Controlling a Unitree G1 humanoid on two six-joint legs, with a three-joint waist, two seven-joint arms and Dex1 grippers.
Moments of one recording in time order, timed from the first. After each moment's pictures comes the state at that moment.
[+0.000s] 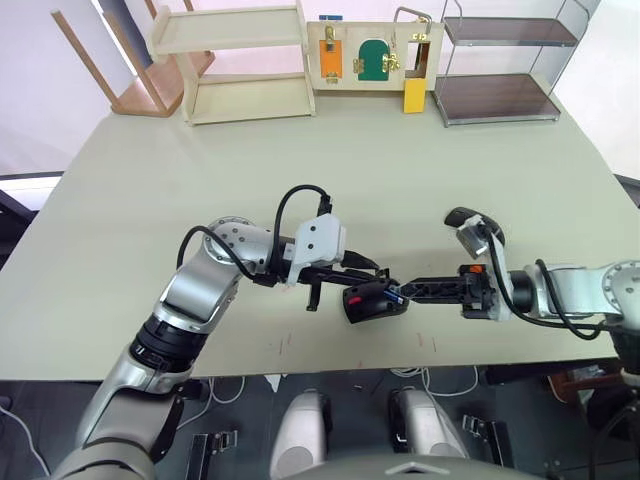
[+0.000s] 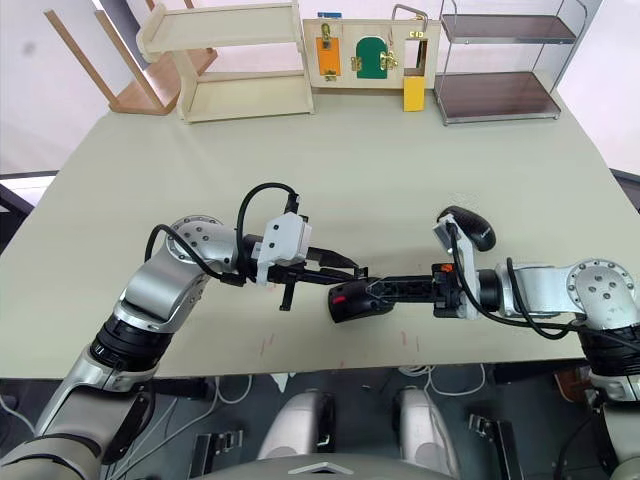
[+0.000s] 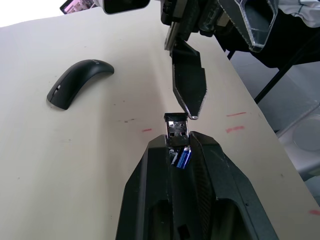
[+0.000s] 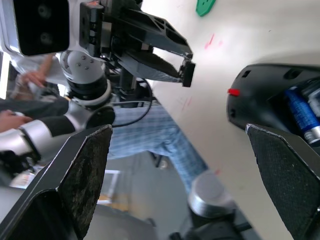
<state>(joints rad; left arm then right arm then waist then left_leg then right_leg) -0.54 0.64 -0.29 -0.23 -0.30 0.34 -1.23 -0.45 -0.74 0.09 -0.07 1.93 1.31 0.07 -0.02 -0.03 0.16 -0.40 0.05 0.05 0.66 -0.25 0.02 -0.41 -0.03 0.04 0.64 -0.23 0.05</state>
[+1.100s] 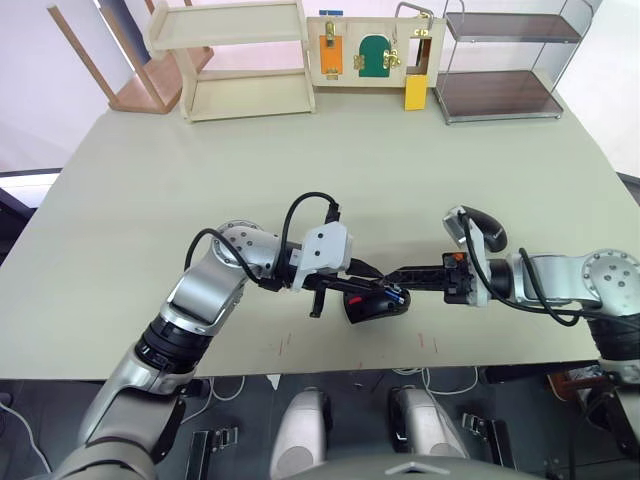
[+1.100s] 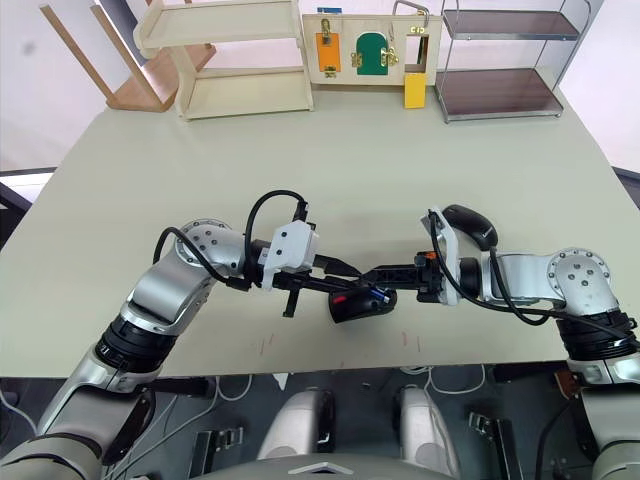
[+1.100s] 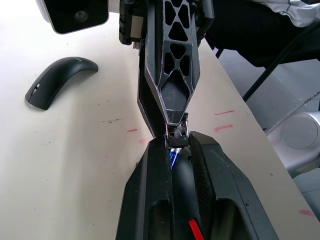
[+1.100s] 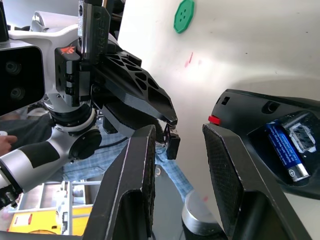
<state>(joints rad) -0.54 0.64 -0.32 -0.23 -0.29 0.34 -1.24 -0.51 -0.69 0.10 -0.02 1.94 1.29 -0.06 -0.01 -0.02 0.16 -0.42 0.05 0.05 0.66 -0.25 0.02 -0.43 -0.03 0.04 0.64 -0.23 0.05</state>
